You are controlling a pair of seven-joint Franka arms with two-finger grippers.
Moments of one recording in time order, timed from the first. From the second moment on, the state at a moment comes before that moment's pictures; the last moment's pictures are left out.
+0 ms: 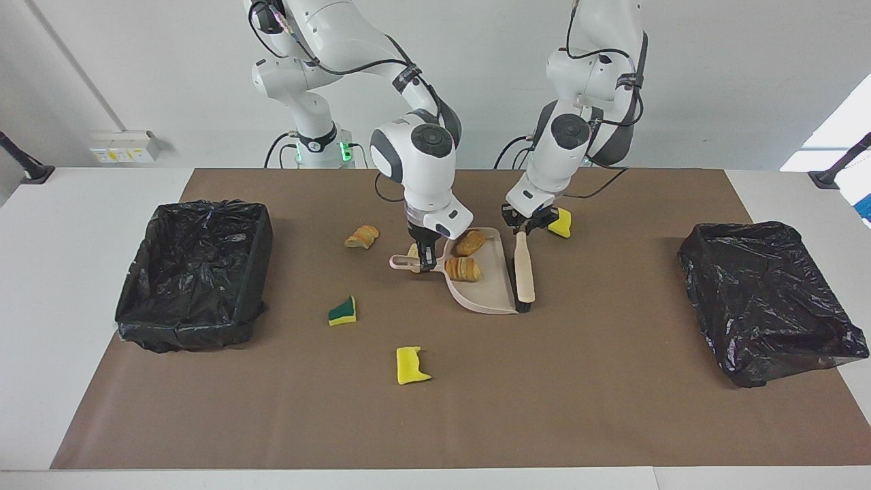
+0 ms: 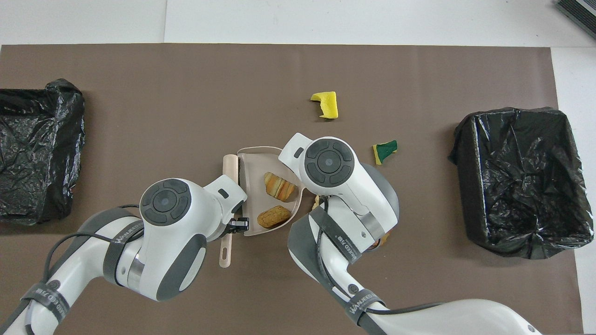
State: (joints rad) left arm -0.57 -0.02 0.03 -2.26 -0.14 2.12 -0.44; right arm 0.45 0.34 0.12 -1.79 -0.14 2.13 -1.05
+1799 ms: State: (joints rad) left arm -0.61 -0.20 0.00 -2.49 0.00 1.98 -1.22; right arm 0.44 0.34 0.12 -1.80 -0.14 2.13 -1.05
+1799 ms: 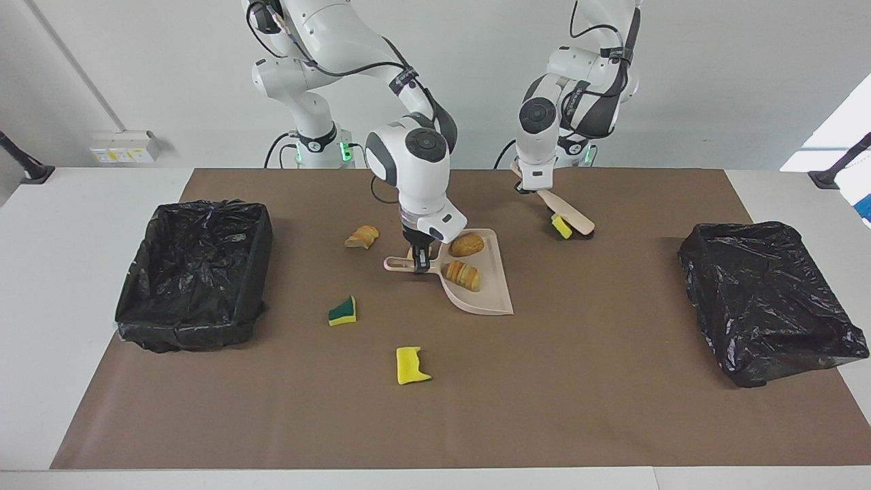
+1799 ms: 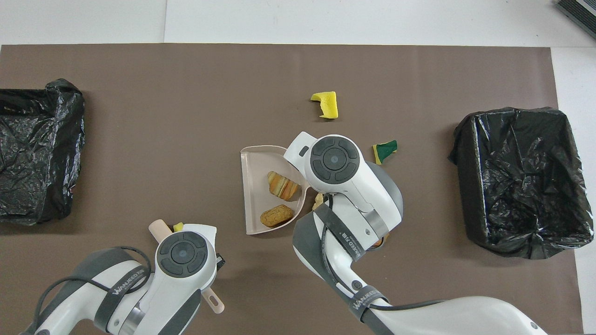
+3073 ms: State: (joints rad) left arm -0.60 -0.01 -0.01 -2.17 -0.08 2.16 -0.58; right arm 0.44 0.29 0.12 -1.94 -0.15 2.39 -0.98
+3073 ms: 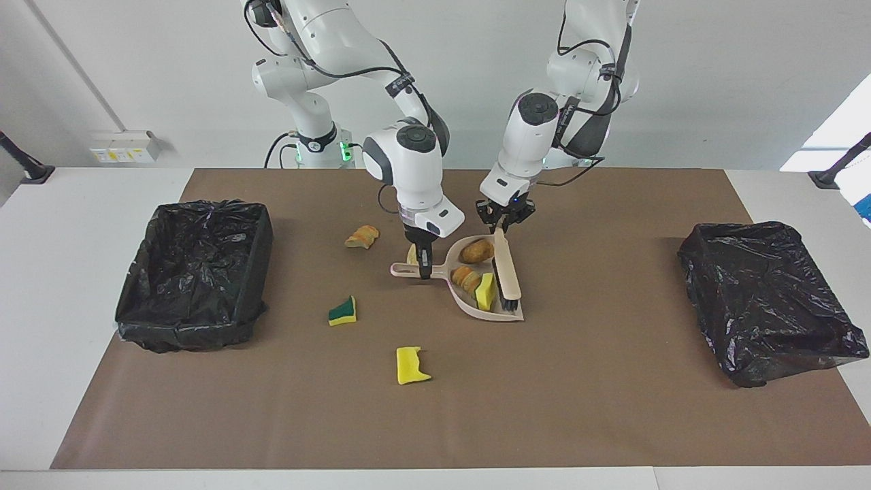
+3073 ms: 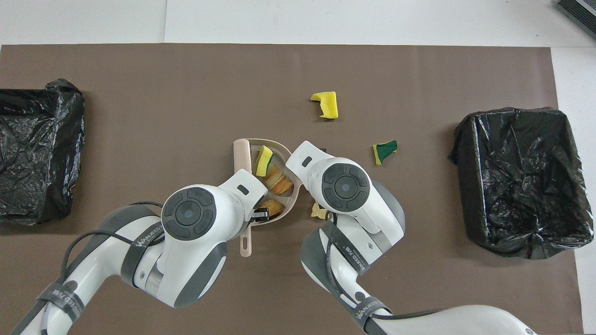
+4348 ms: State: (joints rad) left arm -0.82 -0.28 -0.04 -2.44 -0.01 2.03 -0.81; right arm 0.24 0.22 0.12 -1.74 -0.04 2.02 -1.19
